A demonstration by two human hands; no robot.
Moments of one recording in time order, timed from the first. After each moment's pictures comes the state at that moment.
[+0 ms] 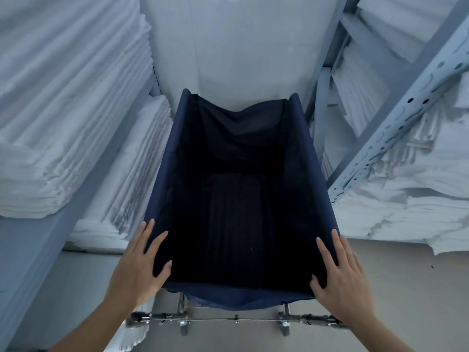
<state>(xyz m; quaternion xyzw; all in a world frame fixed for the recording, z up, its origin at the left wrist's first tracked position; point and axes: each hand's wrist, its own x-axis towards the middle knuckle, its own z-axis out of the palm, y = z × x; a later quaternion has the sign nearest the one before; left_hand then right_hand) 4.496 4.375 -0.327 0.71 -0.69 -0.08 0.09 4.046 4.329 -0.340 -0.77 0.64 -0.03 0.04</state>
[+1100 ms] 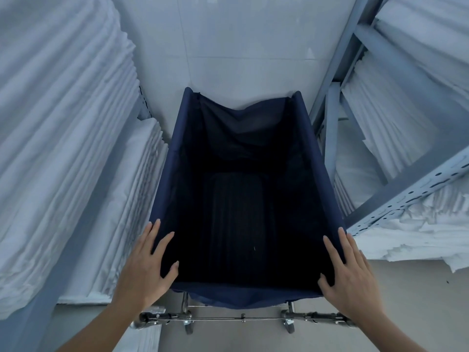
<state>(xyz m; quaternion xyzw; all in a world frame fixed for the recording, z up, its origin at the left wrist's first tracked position) 4.558 4.194 -0.328 0.69 -0.71 -0.09 0.10 4.101 4.171 -0.354 -0.75 0.66 -0.03 0.04</state>
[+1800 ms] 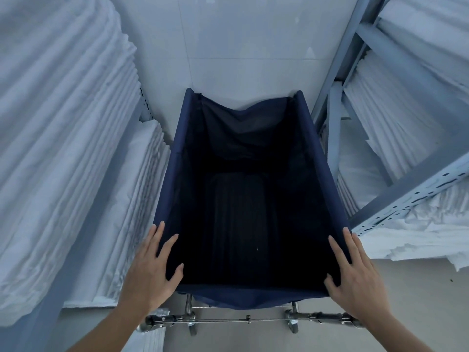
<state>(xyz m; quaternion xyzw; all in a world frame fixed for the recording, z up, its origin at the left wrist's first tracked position) 4.559 4.189 -0.325 0.70 -0.71 -0.09 0.08 4.102 4.167 -0.357 -0.75 0.66 -0.05 0.03</state>
